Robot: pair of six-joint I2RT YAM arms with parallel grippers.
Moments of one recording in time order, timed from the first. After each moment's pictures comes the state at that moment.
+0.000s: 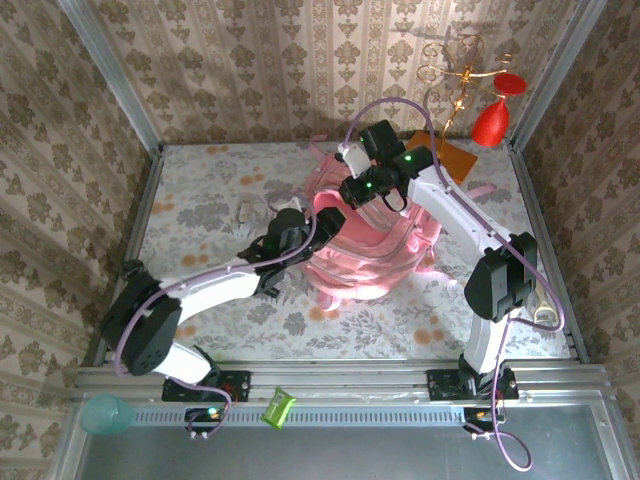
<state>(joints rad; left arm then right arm) -0.80 1.44 0.79 0.34 0.03 -1.19 0.47 1.84 1.81 -0.90 -0.27 -0.04</state>
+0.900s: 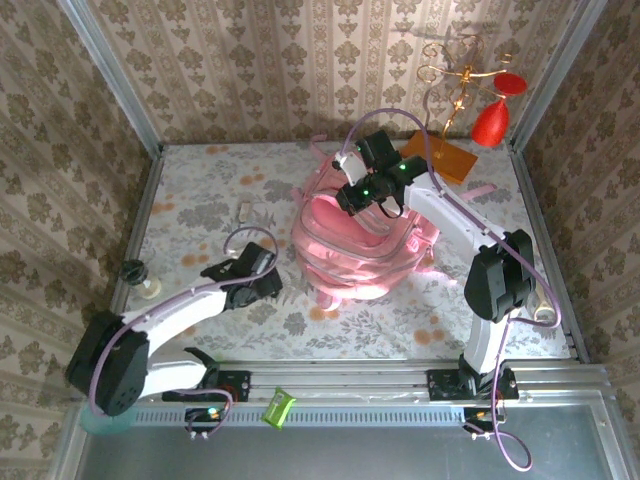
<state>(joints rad) -0.65 1.24 0.60 -0.50 -0.24 -0.88 0.47 1.84 1.69 -0.78 -0.29 -0.04</state>
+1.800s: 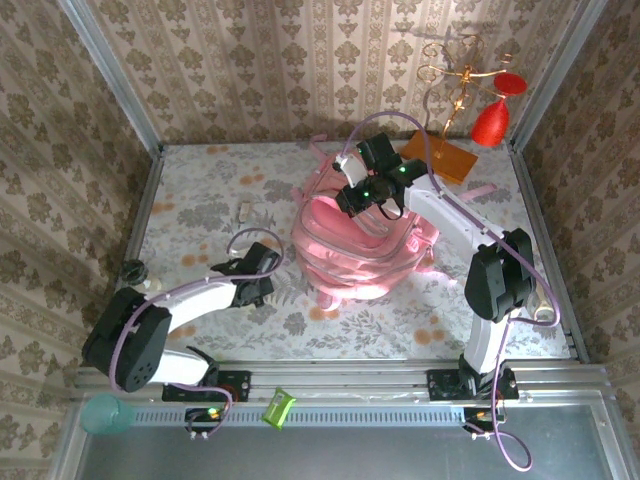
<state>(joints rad) -0.62 1.36 0.57 -0.40 -0.30 -0.86 0.46 1.83 1.66 -0.74 -0.32 -0.04</state>
